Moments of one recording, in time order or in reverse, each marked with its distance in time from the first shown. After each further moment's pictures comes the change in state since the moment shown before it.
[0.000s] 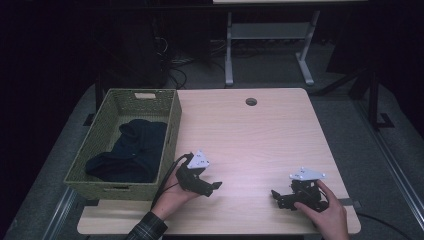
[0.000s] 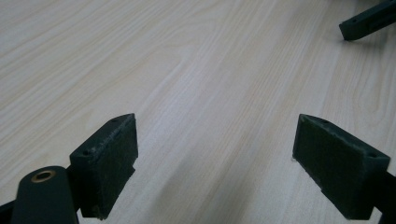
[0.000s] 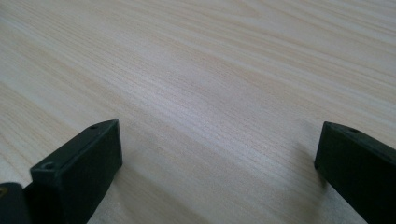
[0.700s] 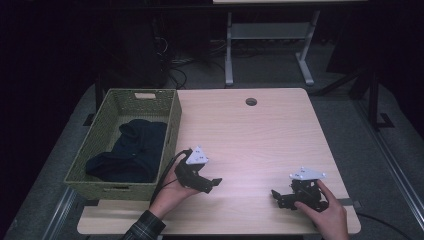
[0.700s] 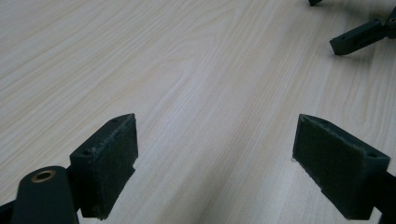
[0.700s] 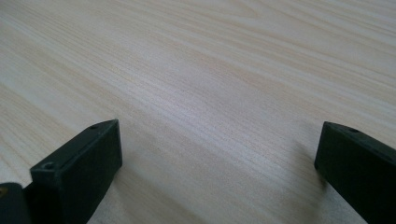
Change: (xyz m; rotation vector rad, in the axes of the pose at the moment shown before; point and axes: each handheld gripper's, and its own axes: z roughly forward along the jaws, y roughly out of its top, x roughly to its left) left arm 0.003 0.011 -0.008 -0.001 -0.010 -0.007; right arm -0.001 0.000 0.001 -0.002 0.001 0.000
